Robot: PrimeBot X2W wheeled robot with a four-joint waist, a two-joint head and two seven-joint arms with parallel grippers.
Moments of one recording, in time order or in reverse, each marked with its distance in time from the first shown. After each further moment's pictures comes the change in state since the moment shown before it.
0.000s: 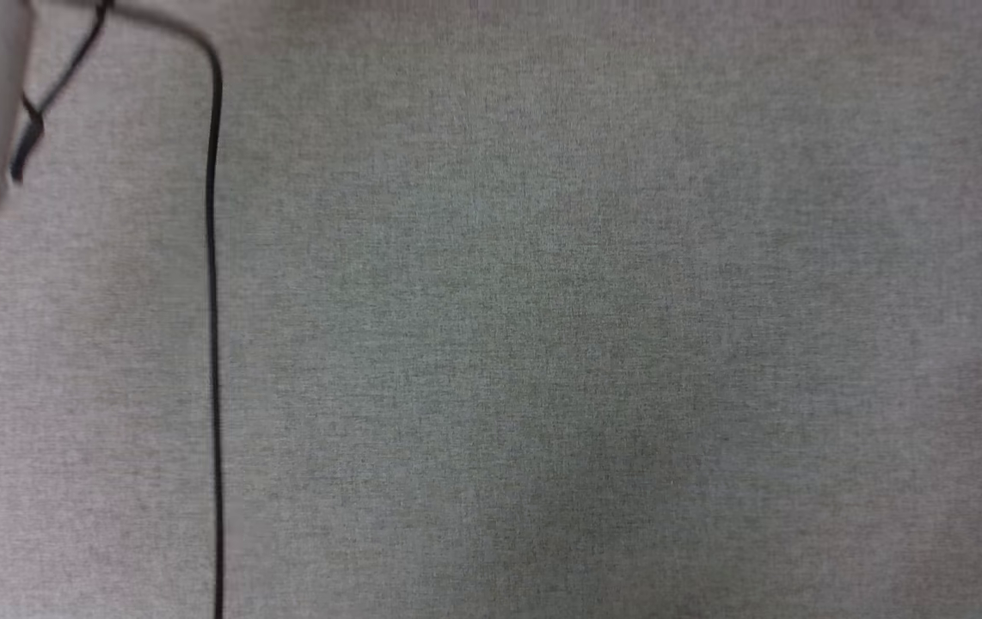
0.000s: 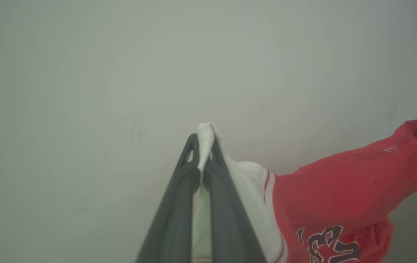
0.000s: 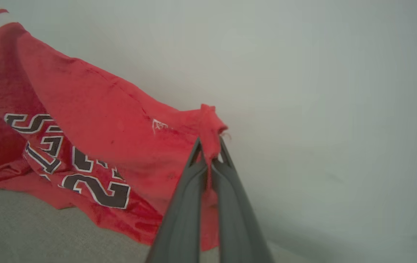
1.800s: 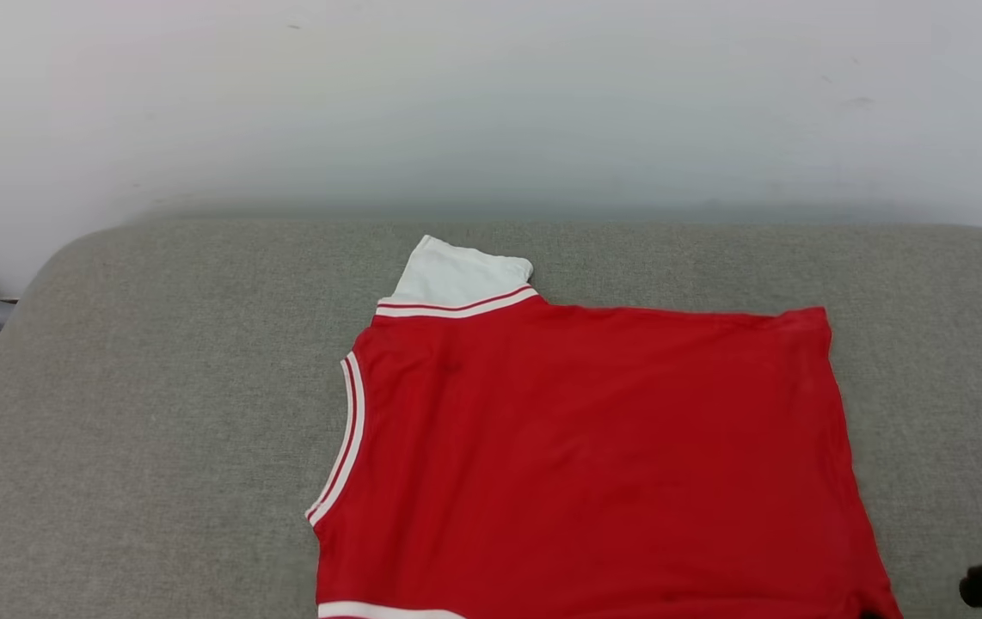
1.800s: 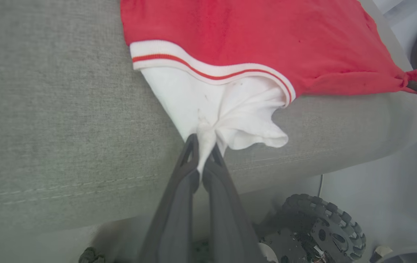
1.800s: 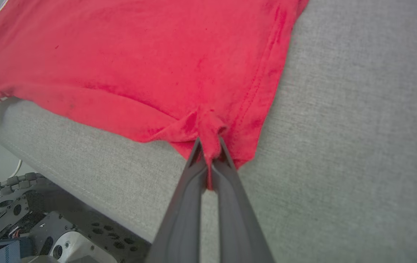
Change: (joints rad) left arm 1.701 0.190 -0.086 -0.692 -0.349 0.254 0.217; right arm 1.430 -0.274 -0.029 -0.496 0.316 0.000 0.077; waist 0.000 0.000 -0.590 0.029
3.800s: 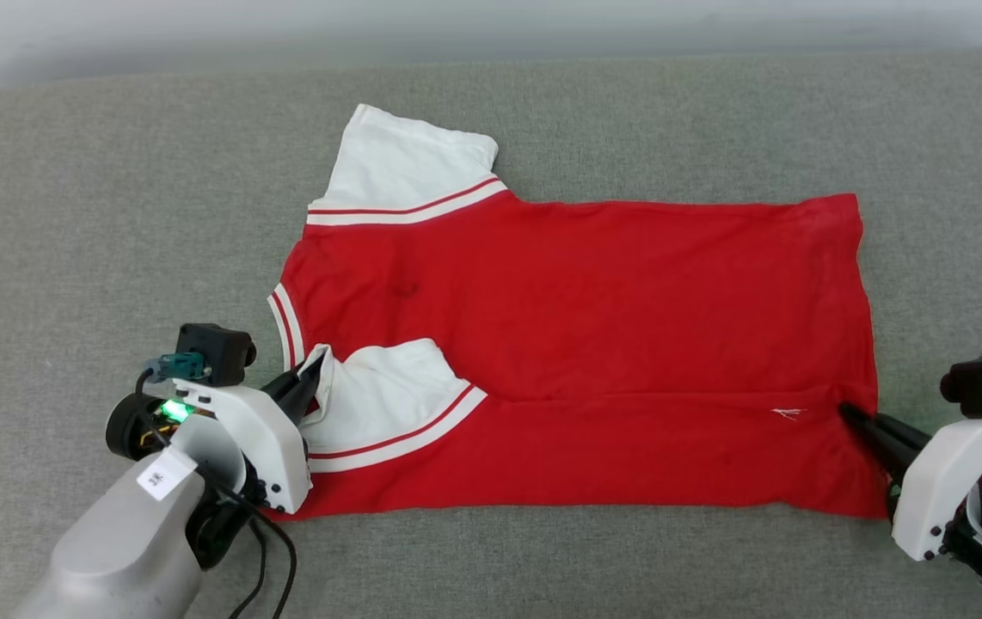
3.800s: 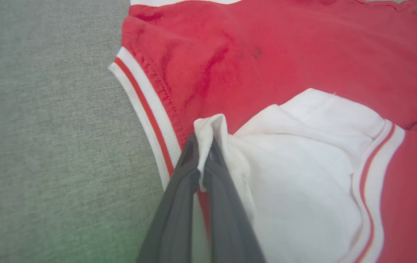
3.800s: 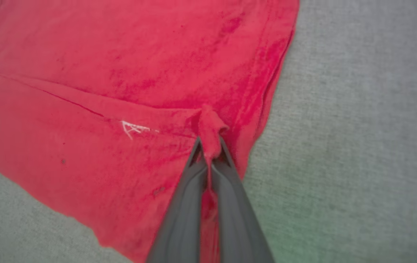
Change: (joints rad) left arm -0.782 -0.151 -0.053 0.683 0.122 -0.253 -0.013; right arm -0.290 0.154 -0.177 0.063 -0.140 0.000 0.151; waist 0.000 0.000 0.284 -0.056
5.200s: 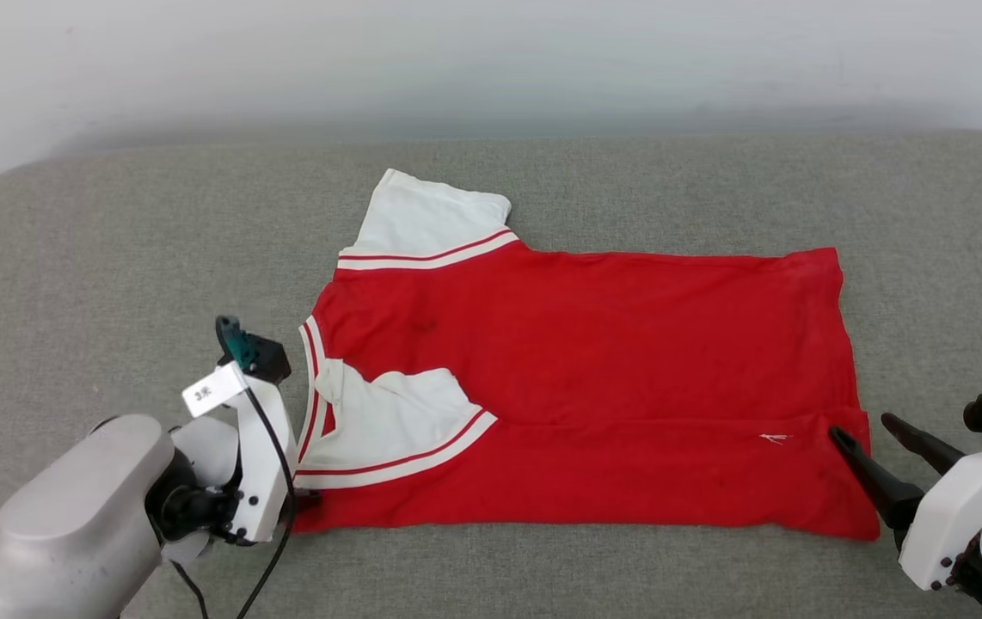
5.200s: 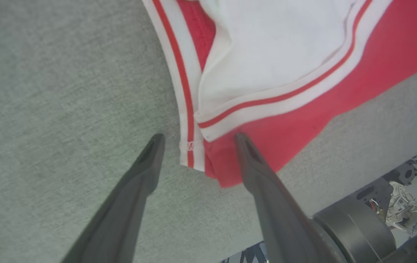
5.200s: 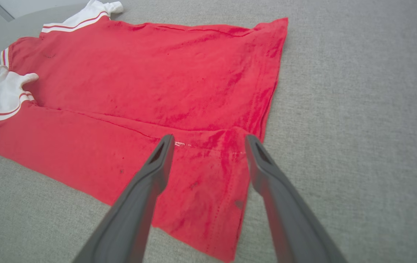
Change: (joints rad) left arm -0.136 0.163 -0.256 -0.147 -0.264 0.005 0.781; right arm 0.158 0.055 -0.187 -0.122 -0.066 0.000 0.019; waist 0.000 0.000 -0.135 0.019
